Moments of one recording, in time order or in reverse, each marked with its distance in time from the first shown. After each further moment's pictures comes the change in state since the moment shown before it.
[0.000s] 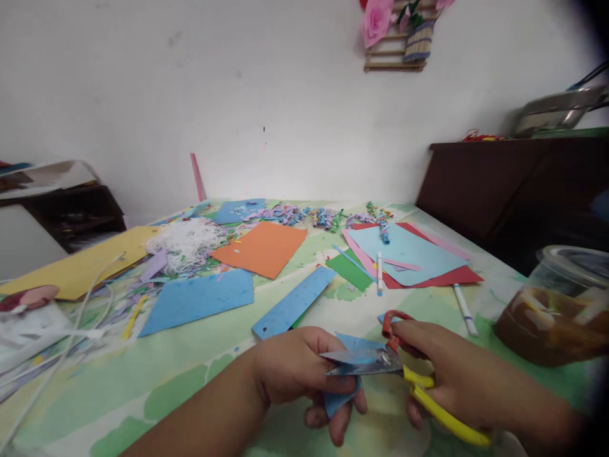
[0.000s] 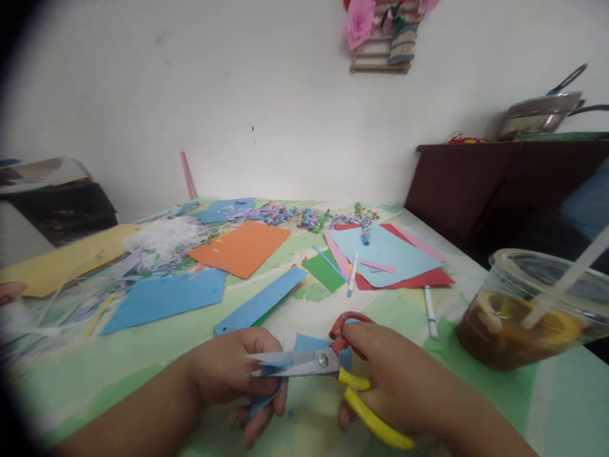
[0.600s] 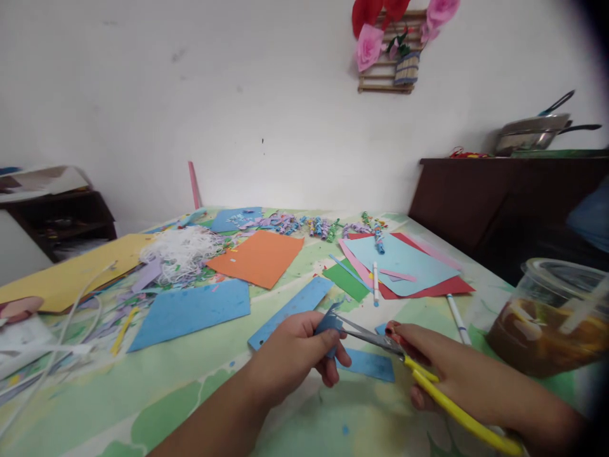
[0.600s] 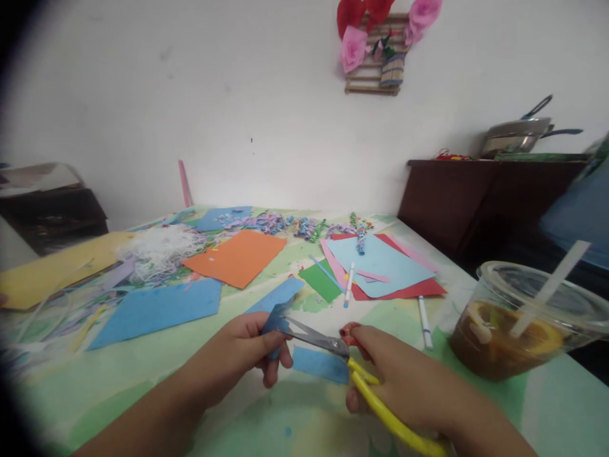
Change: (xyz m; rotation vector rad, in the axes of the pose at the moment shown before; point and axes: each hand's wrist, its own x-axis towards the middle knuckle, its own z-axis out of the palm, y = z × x) left_hand 0.003 0.006 0.010 0.204 0.636 0.288; right_hand -0.002 0.012 -0.009 0.120 -0.029 0.129
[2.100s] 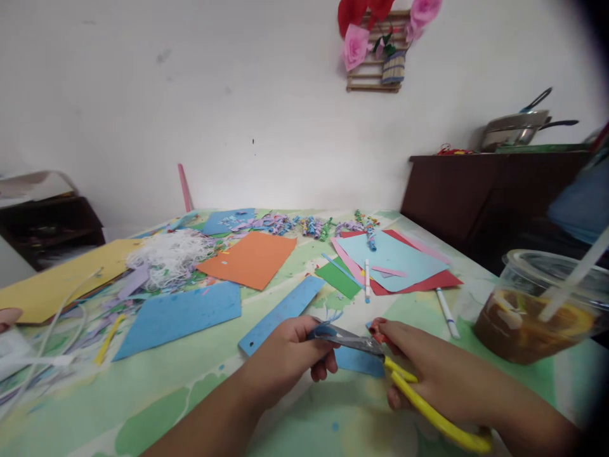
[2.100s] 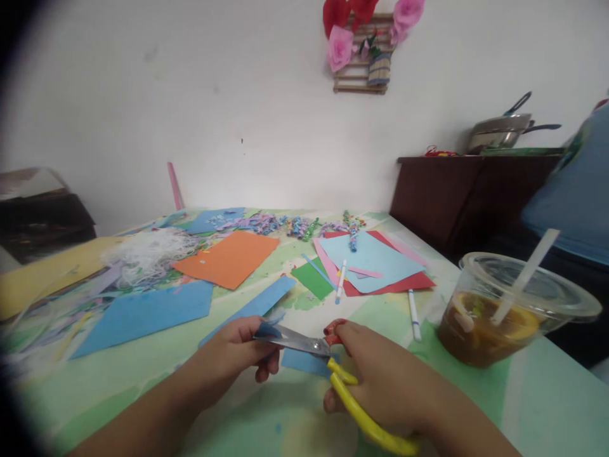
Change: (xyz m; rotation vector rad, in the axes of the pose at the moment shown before) left_hand 0.005 -0.008 0.004 0.040 0.010 0.018; right_hand -0.002 -0.009 0.007 -0.043 0.071 -0.002
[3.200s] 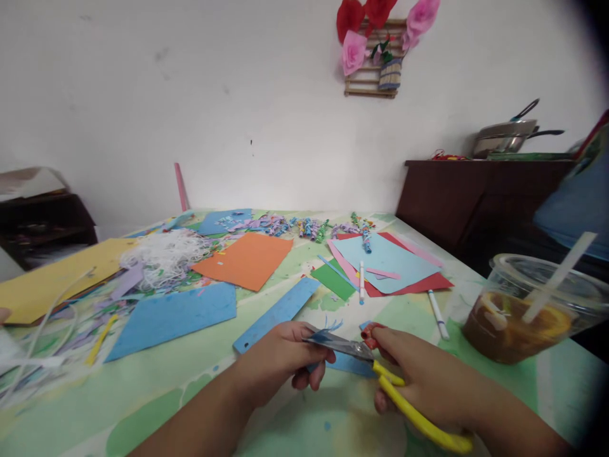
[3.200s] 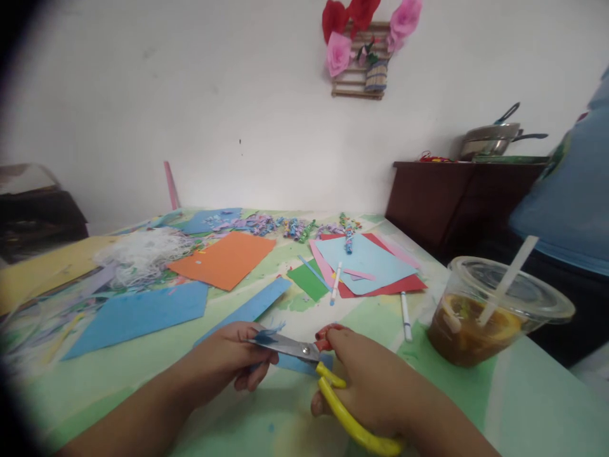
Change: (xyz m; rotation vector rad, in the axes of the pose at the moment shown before) left_hand 0.004 -0.007 -0.008 -0.025 -0.162 -0.103; right_hand 0.001 0.001 0.006 -0.005 0.001 -0.014
